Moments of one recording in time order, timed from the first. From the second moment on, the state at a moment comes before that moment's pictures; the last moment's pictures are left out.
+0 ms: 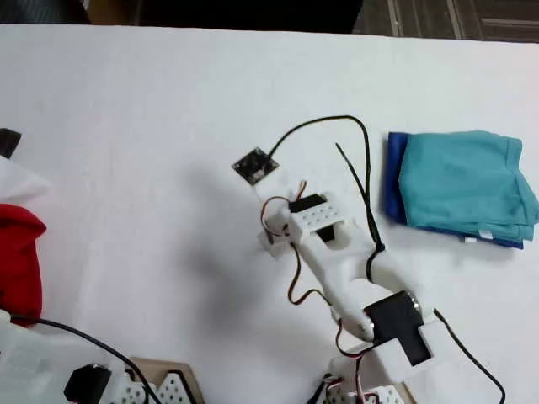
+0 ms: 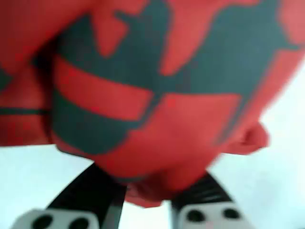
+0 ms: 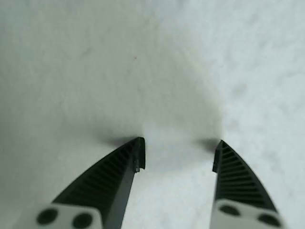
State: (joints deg) left arm -76.8 9.9 16.3 71.2 -50.3; right arm -27.0 1.1 40.4 44.8 18.7
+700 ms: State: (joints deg) left arm -7.8 -10.9 -23.0 94.6 -17.5; right arm -27.0 1.1 40.6 44.5 18.4
